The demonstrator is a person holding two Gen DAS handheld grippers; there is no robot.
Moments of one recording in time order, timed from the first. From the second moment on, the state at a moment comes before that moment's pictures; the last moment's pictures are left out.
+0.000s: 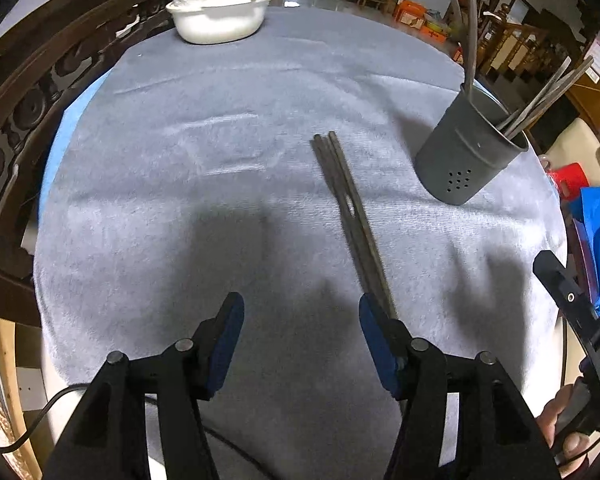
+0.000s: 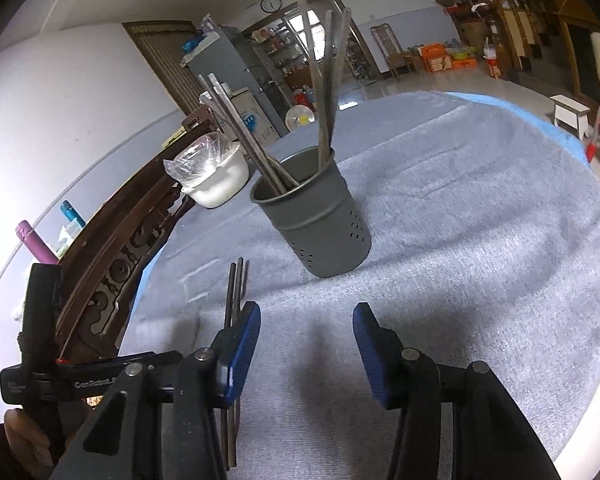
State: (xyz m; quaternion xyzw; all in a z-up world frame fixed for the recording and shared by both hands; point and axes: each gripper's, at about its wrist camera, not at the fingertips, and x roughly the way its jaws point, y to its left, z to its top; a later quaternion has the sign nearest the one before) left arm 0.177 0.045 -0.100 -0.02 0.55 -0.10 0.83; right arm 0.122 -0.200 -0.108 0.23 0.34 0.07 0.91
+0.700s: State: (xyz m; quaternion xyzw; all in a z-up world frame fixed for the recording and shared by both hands) left arm 0.202 0.021 -0.130 -0.03 0.58 -0.12 0.81; right arm 0.125 -0.206 -0.114 0.24 0.35 0.06 0.90
